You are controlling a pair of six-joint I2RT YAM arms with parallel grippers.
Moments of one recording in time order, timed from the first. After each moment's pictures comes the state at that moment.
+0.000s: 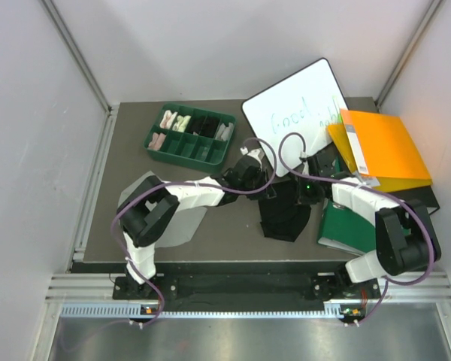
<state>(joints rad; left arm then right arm) -0.85 1.91 1.17 0.08 0.11 -0.81 0.31 1.44 0.77 -0.39 -0.13 0.29</state>
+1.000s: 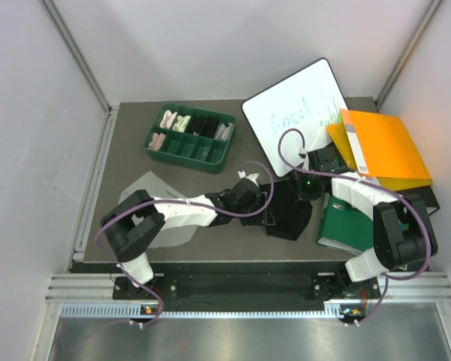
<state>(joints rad) -0.98 1.72 0.94 0.01 0.11 -0.91 0.28 1.49 0.83 -0.41 -0.15 0.24</state>
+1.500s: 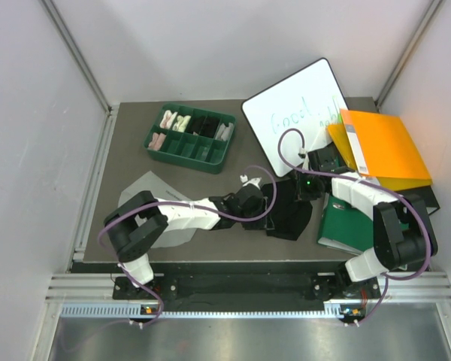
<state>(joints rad) -1.02 1.74 0.94 0.00 0.07 -0.94 0.28 1.49 0.83 -0.41 -0.16 0.24</state>
